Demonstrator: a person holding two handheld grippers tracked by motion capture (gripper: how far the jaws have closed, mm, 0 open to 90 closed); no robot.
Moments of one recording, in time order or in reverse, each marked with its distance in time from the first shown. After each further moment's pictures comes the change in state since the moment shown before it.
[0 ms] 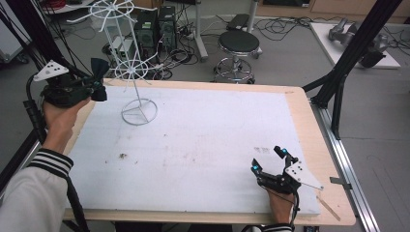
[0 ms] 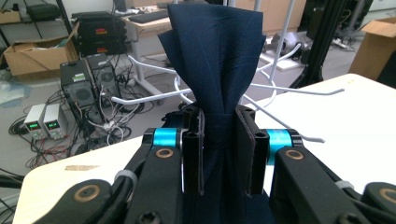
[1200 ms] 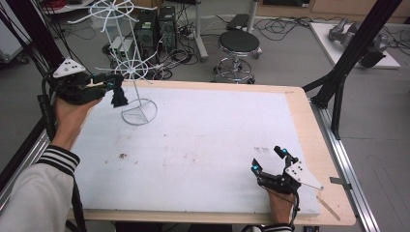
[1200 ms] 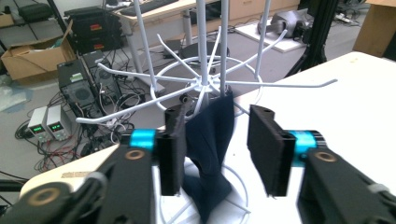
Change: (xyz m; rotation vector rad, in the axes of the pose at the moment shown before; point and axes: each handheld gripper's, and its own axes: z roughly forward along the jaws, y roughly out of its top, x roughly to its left) left arm -0.018 0.009 0.017 0.046 0.000 0.078; right arm 0.000 0.000 0.000 -0.003 -0.002 -0.006
